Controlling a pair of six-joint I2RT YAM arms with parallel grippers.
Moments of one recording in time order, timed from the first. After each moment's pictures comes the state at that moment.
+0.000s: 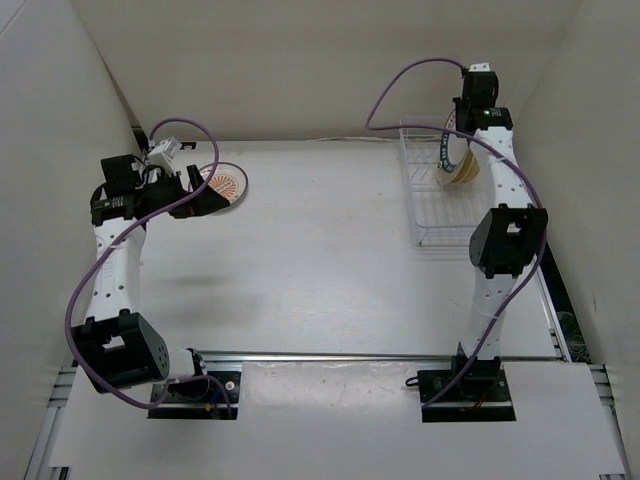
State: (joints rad) left arm 0.23 1.33 1.26 -0.66 0.88 -0.03; right arm 0.04 2.18 2.27 -0.71 0.32 -0.14
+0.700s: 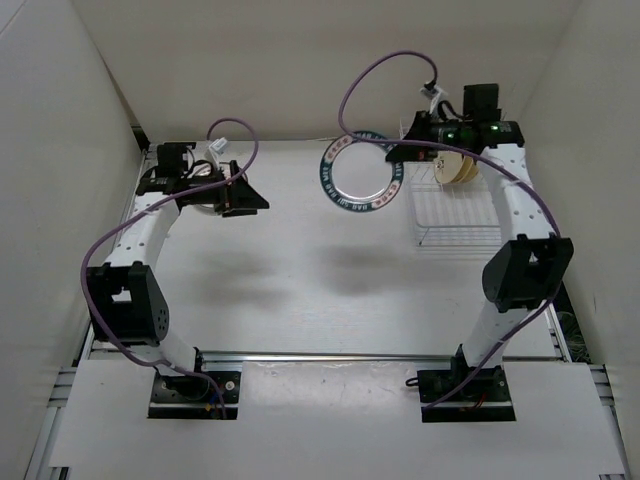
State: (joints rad) left arm 0.06 1.57 1.30 -0.61 1.09 -0.19; right arm 0.08 1.81 1.95 -0.79 -0.94 0.10
